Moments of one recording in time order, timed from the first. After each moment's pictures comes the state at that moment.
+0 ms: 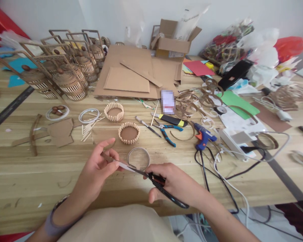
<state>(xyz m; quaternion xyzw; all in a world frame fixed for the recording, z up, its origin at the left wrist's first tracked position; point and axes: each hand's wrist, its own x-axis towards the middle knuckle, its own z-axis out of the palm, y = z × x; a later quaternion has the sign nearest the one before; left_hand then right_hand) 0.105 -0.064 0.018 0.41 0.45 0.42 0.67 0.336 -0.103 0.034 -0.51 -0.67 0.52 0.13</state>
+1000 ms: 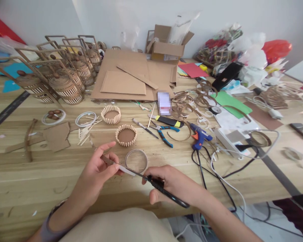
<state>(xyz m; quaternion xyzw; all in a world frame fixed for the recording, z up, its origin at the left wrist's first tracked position) 0.109 -0.062 0.018 0.41 0.45 0.39 0.69 0.342 -0.104 0.031 -0.51 -0.63 0.58 0.11</state>
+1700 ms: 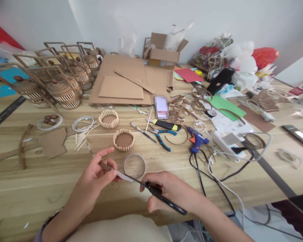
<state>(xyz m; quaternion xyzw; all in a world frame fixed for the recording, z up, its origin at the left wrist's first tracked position) 0.108 -0.062 0.020 0.42 0.48 0.36 0.68 0.346 -0.108 0.018 -0.50 -0.63 0.58 0.12</state>
